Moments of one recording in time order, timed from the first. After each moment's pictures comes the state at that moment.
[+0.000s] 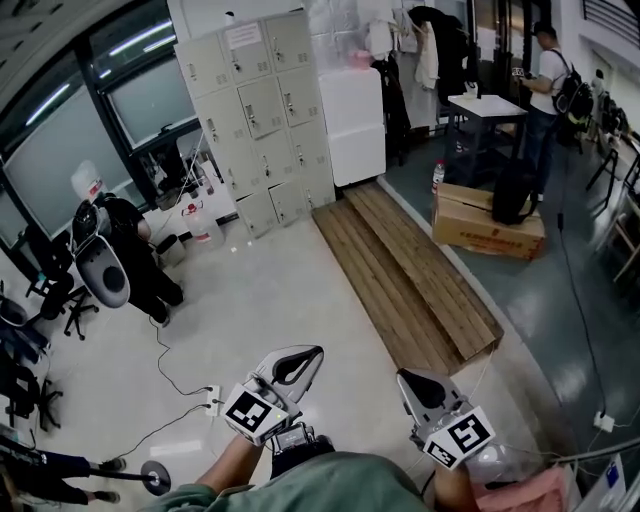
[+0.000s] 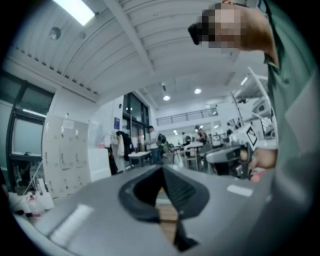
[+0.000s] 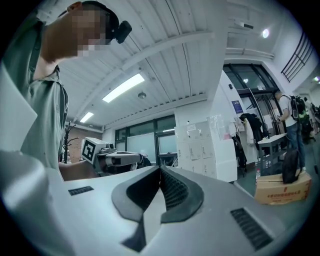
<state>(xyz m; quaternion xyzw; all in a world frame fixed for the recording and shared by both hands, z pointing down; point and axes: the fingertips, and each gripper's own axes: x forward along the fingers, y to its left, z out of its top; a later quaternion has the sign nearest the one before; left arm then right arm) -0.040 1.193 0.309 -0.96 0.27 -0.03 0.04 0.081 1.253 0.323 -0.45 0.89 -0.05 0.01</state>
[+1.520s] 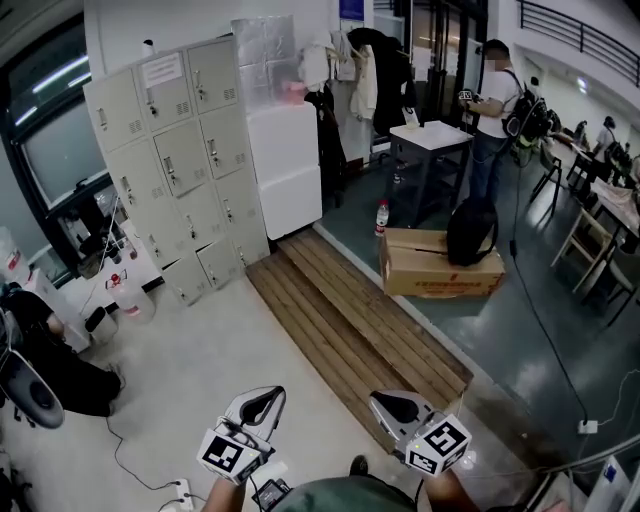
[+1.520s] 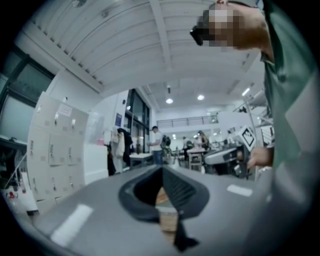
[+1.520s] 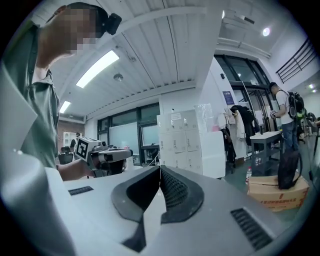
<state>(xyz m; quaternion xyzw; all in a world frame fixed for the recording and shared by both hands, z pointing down) -0.031 0.876 0.340 -0.97 0.23 0.01 0.01 0.114 0.942 0.353 -0.51 0.85 -0.08 -0.04</state>
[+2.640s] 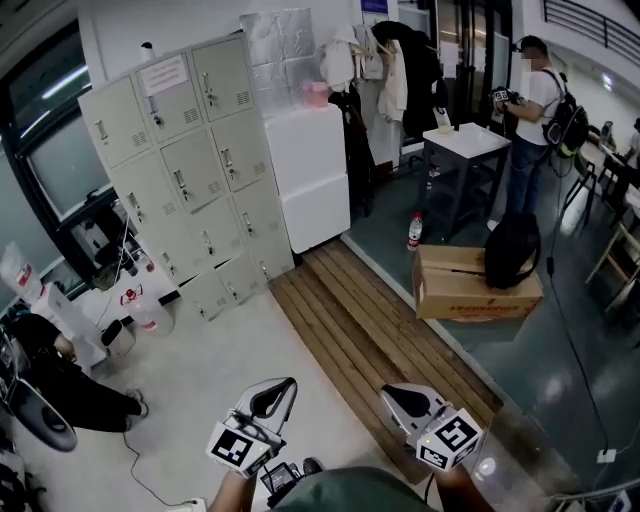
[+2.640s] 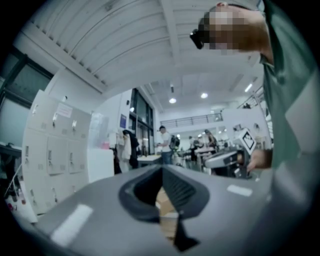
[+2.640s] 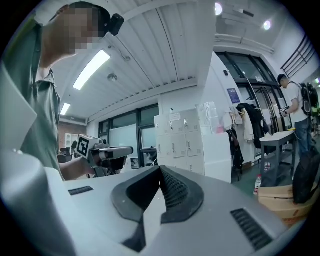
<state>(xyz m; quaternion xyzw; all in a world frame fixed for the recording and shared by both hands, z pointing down) 0.010 0.673 0.327 -0.97 0.25 0.00 0.03 0.156 0.734 0.353 -0.49 0.87 -0.07 -0.03</state>
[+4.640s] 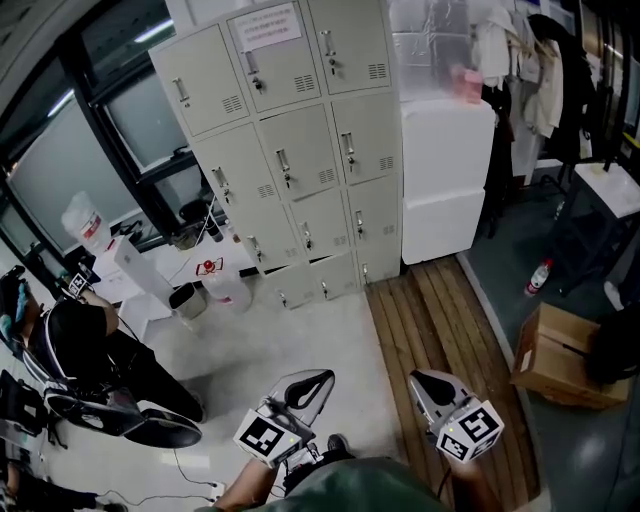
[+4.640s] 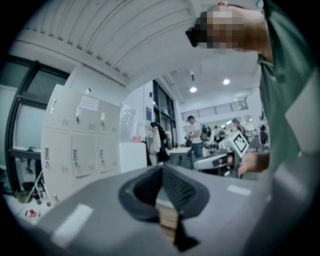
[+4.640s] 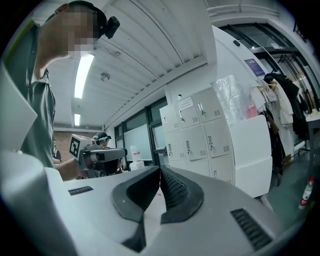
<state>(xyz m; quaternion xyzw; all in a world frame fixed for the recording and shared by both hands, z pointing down) -0.074 0.353 0.348 -0.93 0.37 -0.04 0.01 0.066 0.346 0.385 -0.36 0.93 -0.10 -0.01</state>
